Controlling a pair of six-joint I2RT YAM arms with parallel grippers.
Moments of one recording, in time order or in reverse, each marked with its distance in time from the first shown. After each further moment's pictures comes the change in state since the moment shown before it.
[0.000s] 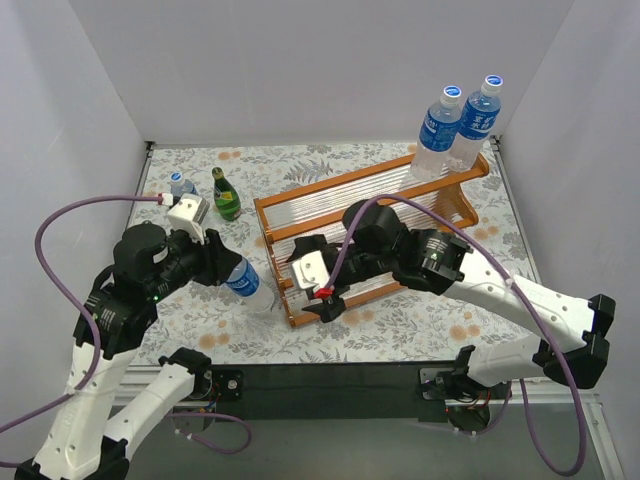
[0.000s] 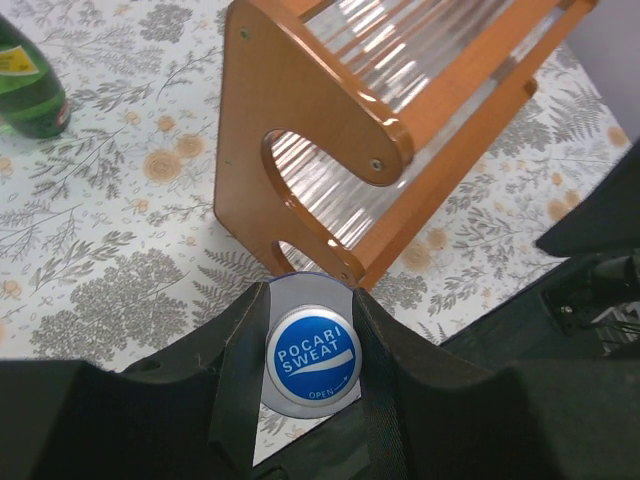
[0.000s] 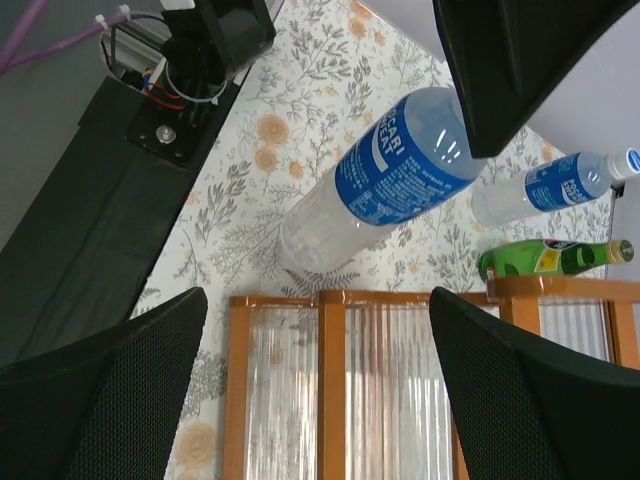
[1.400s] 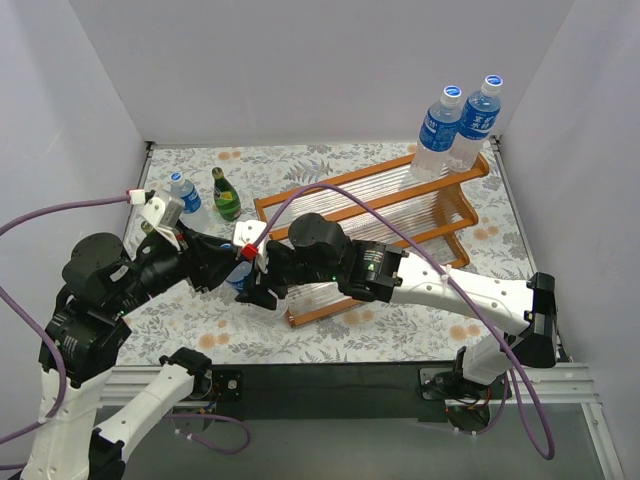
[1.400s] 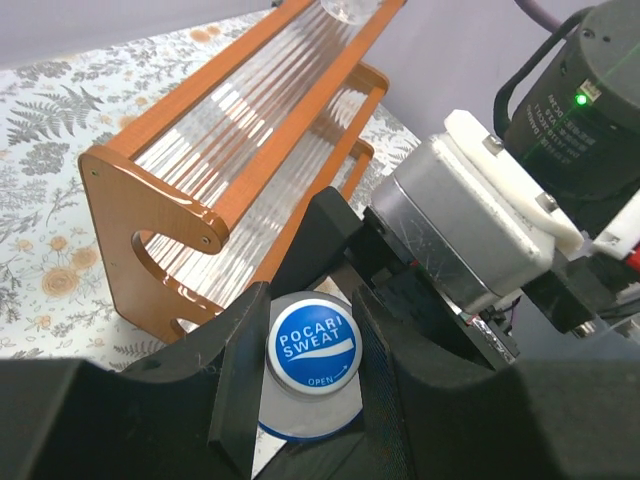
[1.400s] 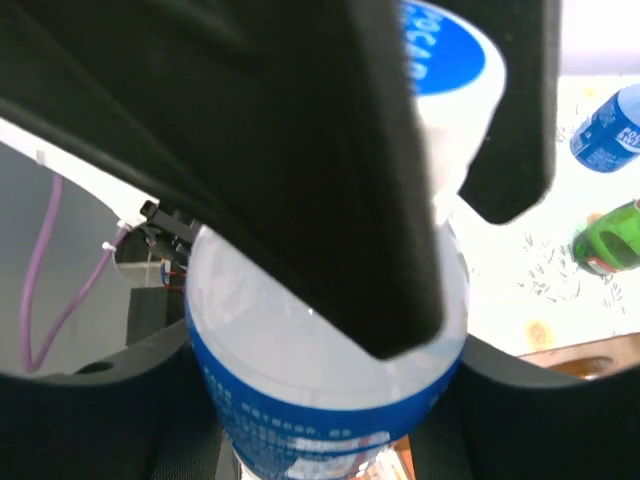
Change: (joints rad) left arm -0.042 -0.022 0.186 0.073 0.240 -0.079; right arm 0.171 0.243 0.083 0.382 0.312 0.648
